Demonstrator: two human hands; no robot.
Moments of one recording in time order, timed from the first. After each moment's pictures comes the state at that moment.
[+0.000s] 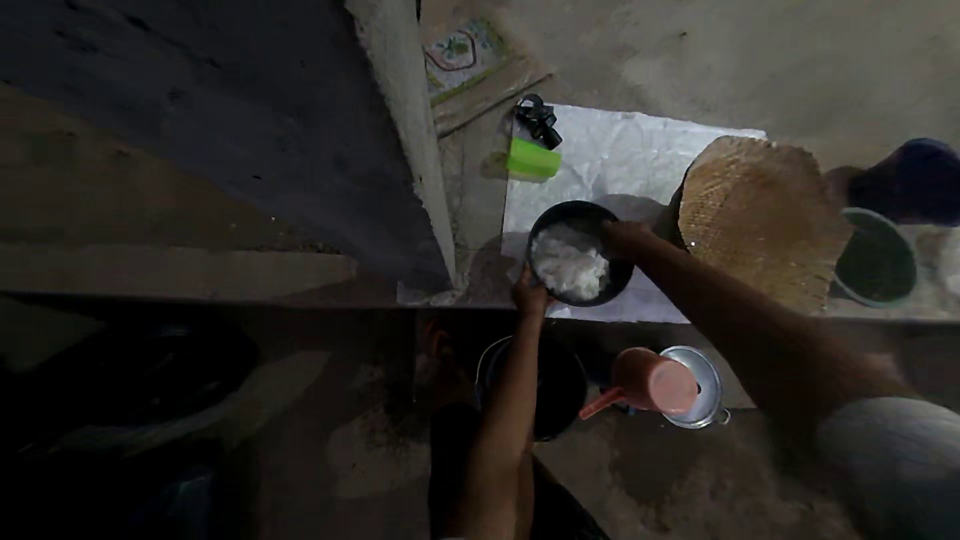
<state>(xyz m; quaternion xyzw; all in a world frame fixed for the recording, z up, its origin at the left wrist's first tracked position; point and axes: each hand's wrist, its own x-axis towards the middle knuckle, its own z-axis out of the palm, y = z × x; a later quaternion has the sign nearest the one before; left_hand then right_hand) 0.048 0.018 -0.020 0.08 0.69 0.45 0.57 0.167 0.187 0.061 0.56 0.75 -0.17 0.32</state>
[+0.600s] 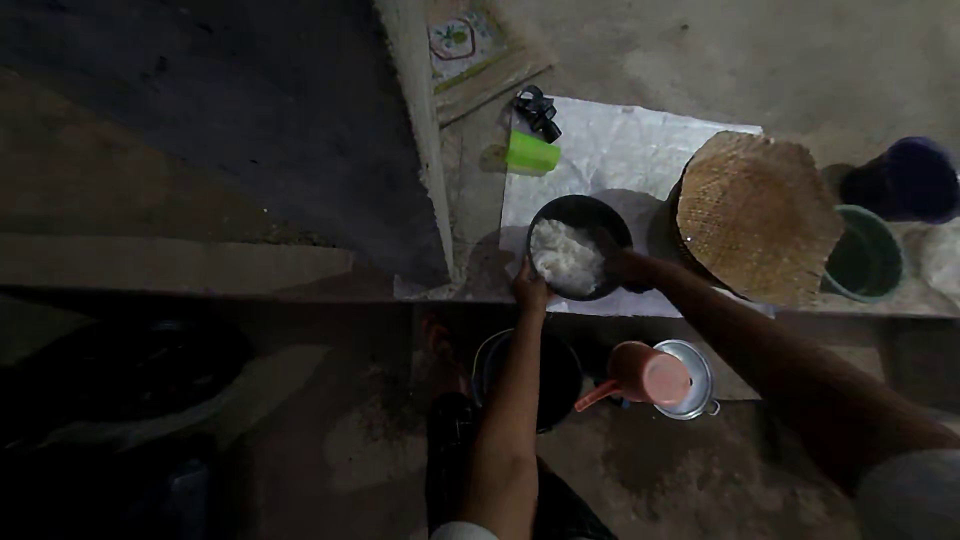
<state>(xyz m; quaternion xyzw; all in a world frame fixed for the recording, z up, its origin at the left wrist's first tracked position) 0.054 0.019 -0.021 0.08 0.68 0.48 0.55 0.221 0.150 0.028 0.65 0.61 -0.39 0.23</state>
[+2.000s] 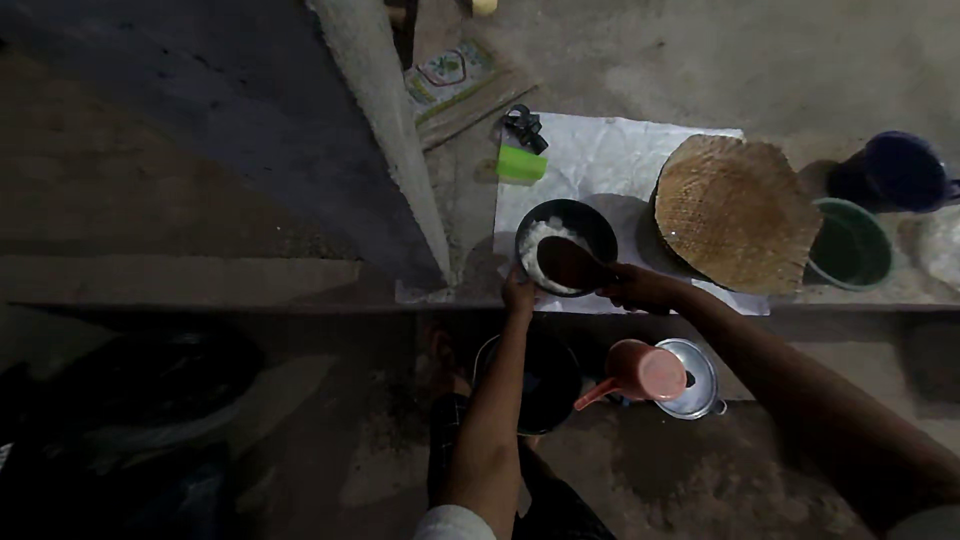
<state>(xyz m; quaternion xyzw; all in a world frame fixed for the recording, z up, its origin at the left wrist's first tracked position) 0.051 0.008 -0.018 0.09 0.69 0.44 0.57 0.238 0.092 0.120 0.53 0.62 -0.55 0.17</state>
